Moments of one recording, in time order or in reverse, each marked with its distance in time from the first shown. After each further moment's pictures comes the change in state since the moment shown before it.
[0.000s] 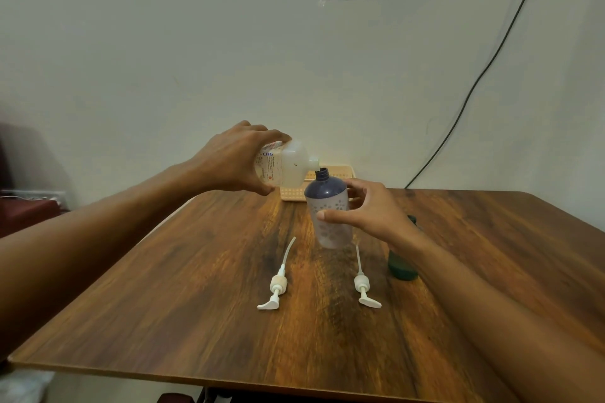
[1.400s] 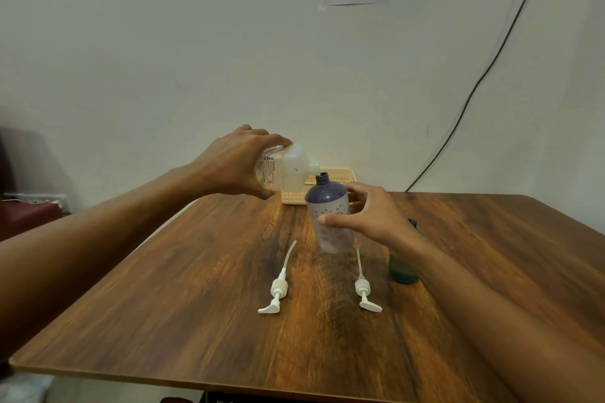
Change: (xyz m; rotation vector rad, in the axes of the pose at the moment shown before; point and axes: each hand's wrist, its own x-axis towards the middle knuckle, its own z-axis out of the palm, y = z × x) left_hand 0.001 -0.002 0.000 0.007 0.003 0.018; right_hand -0.001 -0.001 -0.001 -0.008 -0.007 -0.003
